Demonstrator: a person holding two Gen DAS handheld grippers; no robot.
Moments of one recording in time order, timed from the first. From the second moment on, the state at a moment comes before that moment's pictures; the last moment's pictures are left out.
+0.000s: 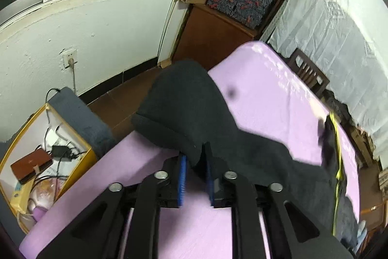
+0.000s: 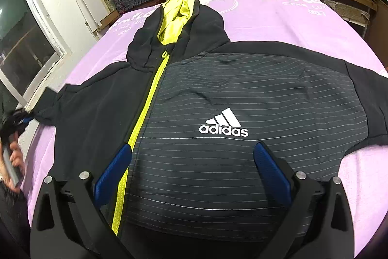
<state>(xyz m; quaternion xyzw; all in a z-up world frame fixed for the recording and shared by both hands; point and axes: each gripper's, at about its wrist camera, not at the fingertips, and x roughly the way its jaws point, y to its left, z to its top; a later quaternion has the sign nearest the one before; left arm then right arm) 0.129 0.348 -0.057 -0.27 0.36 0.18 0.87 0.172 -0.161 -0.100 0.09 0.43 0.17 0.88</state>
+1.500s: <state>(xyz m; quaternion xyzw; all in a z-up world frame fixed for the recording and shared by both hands) 0.499 0.071 -0.031 -0.05 0.36 0.04 0.93 0.452 -0.126 -0.063 0.07 0.38 0.16 0.91</state>
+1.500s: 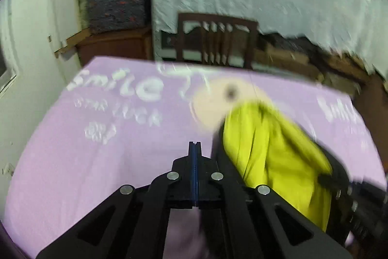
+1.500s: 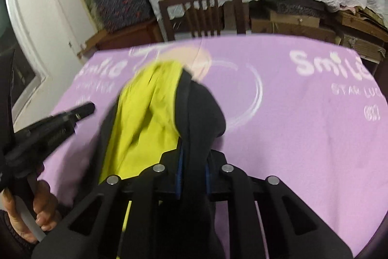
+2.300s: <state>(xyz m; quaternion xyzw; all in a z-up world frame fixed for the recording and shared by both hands) 0.520 0.056 -0.047 -0.06 0.42 -0.07 0.90 0.487 -0.119 -0.075 0.09 0.40 0.15 0.90</state>
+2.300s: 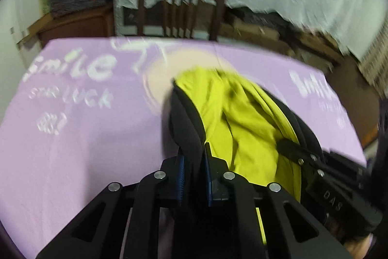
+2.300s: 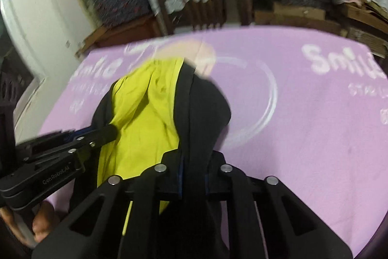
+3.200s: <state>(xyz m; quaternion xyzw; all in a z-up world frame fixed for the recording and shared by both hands) 0.215 0.089 -0.086 0.09 0.48 -0.08 0.87 0.195 -0.152 -0.095 -0.07 0.46 0.17 0.87</state>
